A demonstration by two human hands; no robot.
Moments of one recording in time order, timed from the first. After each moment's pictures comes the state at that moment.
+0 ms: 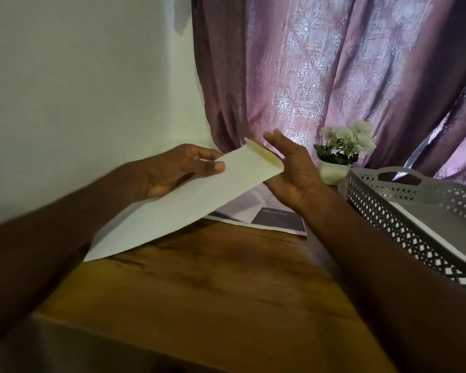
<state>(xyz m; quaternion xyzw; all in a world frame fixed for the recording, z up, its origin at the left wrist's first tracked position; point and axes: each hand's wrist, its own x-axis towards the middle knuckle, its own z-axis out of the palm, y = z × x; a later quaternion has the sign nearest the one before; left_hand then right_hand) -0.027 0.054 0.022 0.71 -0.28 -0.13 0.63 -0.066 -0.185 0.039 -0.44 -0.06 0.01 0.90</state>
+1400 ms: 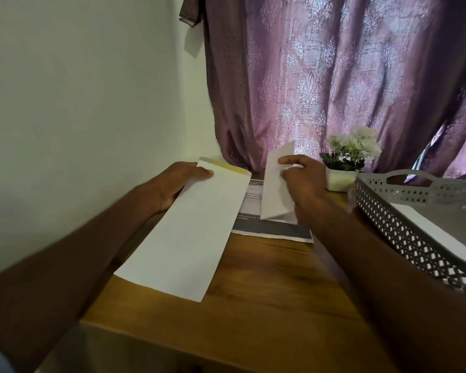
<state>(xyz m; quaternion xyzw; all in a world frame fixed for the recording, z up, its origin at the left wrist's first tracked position) -0.037 0.062 0.030 0.71 -0.08 -0.07 0.70 -0.066 -0.190 0.031 -0.70 0.07 -0.29 0.65</state>
